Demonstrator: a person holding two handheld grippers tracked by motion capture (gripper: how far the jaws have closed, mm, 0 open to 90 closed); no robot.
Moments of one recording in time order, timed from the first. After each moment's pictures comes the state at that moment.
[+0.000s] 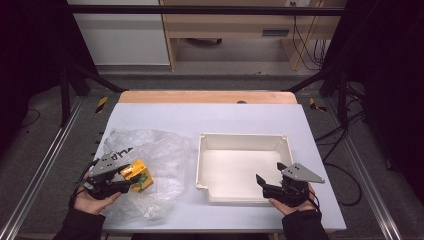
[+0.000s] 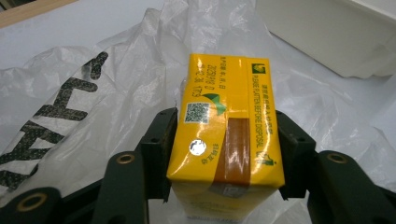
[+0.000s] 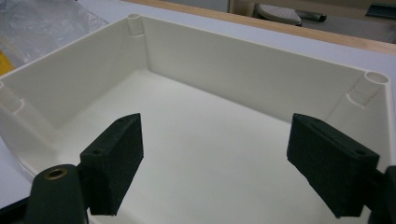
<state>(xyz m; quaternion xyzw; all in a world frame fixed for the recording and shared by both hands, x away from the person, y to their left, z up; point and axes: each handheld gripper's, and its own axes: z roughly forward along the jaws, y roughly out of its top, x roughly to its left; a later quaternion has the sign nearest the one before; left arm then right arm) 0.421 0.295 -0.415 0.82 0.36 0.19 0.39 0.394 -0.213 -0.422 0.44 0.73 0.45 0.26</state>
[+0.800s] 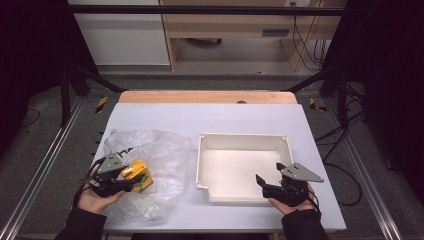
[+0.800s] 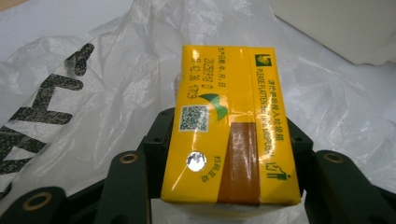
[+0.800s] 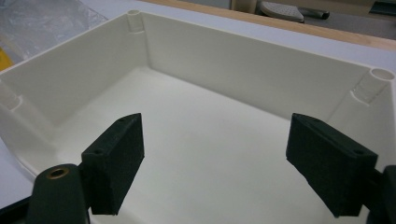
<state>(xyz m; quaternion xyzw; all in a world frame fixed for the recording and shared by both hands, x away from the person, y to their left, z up) 0.429 0.287 -0.418 0.84 0.36 0.19 0.36 0.396 -0.213 -0.424 0.44 0.73 0.45 0.26</state>
